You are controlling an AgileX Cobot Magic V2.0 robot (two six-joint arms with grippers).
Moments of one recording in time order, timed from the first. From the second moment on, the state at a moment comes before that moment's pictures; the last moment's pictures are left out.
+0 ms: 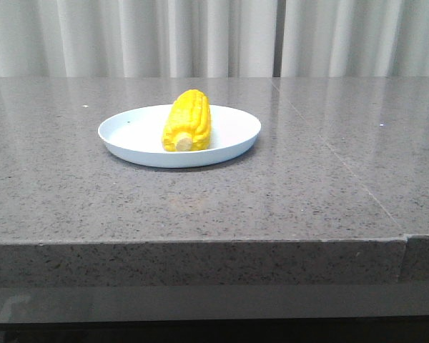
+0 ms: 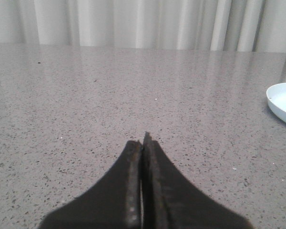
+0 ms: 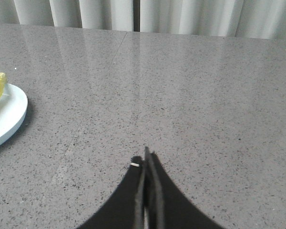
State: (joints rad) left arm 0.01 0.00 0.01 -0.06 0.15 0.00; right arm 0.13 0.54 -0.37 -0.16 0.13 0.20
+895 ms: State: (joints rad) left arm 0.01 0.00 0.01 -0.06 0.15 0.00; right arm 0.03 0.17 0.02 0.07 0.07 0.00
